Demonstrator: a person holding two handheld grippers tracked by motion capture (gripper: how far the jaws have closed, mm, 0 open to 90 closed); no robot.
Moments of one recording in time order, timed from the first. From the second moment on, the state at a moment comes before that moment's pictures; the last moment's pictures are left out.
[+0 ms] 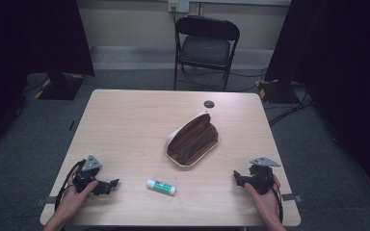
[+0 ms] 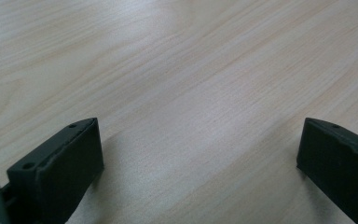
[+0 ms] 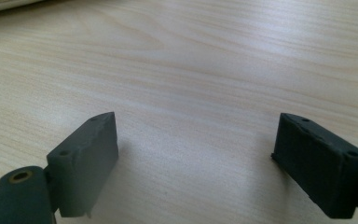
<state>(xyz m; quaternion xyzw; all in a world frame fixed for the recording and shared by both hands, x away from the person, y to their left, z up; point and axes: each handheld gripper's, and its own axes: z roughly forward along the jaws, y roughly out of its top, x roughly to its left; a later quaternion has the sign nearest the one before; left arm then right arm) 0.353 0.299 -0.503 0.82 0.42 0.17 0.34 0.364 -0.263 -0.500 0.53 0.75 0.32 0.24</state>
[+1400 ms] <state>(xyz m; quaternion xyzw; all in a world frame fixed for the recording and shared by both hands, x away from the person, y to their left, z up) 0.354 0.298 -0.503 0.82 0.42 0.17 0.35 0.462 -0.159 -0.480 0.39 0.82 0.39 0.14</state>
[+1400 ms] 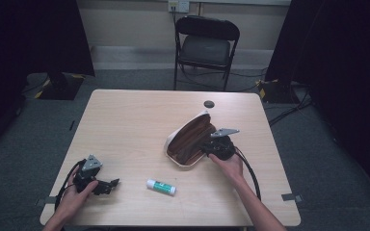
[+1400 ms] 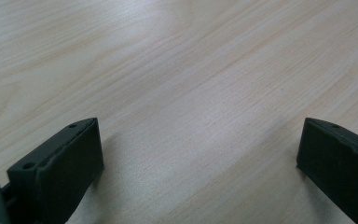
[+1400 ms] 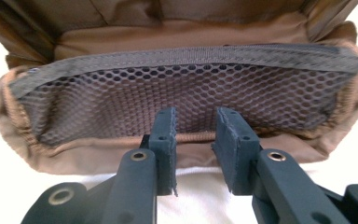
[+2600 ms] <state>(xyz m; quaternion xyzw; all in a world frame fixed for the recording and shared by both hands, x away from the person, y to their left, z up) 0.354 0.298 -0.503 0.82 0.42 0.17 0.35 0.406 -0.111 -0.488 0.33 0.85 0.39 0.08</state>
